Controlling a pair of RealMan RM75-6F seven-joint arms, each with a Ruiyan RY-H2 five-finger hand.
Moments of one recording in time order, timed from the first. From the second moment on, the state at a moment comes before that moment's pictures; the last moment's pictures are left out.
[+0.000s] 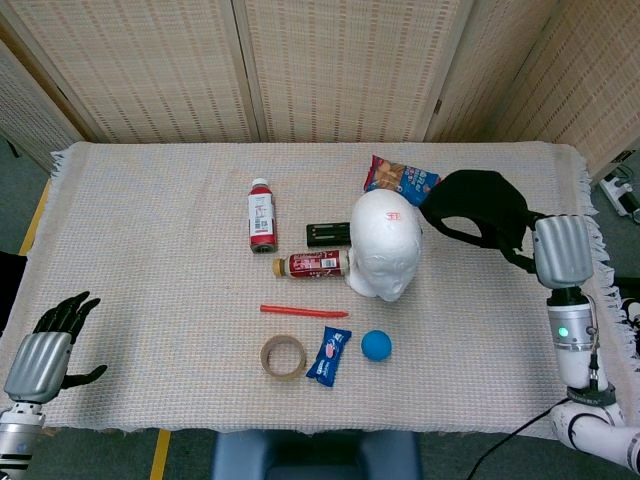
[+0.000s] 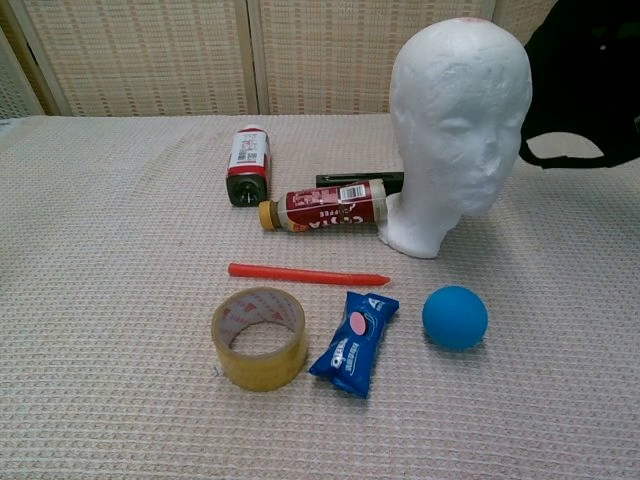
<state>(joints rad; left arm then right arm) -0.15 -1.10 -0.03 -1.72 1.47 1.39 0.11 0.41 -1.24 0.31 -1.45 -1.38 1.38 0.01</state>
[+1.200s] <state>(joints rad) -0.13 -1.08 -0.02 -1.73 1.47 1.42 0.10 0.38 -1.21 0.09 -1.50 -1.40 1.16 -0.10</state>
